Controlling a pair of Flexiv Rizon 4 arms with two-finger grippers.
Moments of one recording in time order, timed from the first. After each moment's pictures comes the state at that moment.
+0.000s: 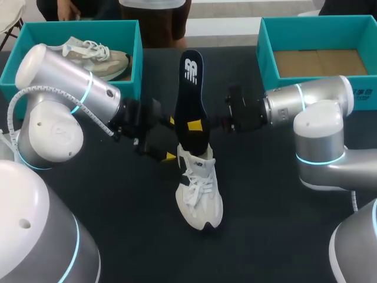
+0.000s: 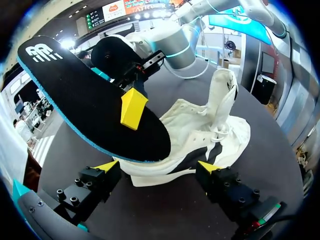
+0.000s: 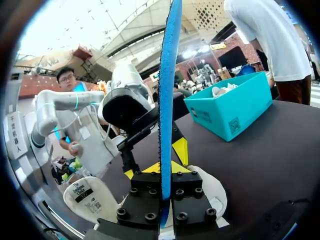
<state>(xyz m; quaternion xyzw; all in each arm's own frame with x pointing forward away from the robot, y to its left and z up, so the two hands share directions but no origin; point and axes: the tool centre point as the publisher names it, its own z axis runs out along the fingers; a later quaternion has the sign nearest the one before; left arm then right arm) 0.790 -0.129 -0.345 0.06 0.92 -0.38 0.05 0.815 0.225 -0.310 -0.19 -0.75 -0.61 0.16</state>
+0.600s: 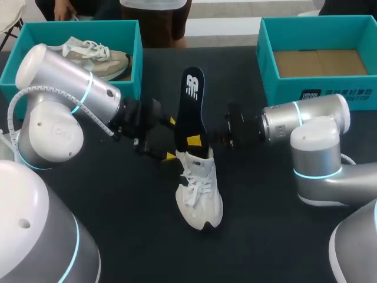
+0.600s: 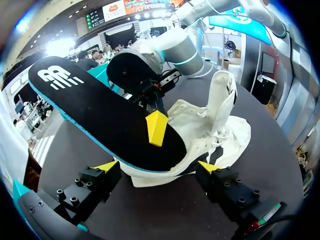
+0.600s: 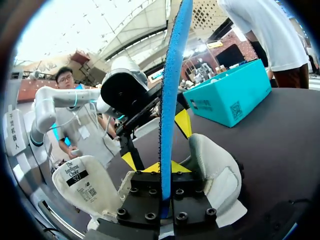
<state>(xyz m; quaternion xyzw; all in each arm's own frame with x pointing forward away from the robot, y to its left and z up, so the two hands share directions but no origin) 0.790 -0.130 -0.346 0.06 0.92 -0.38 0.05 0.790 0.228 -0.345 -0.20 -0.75 -0.61 0.17</state>
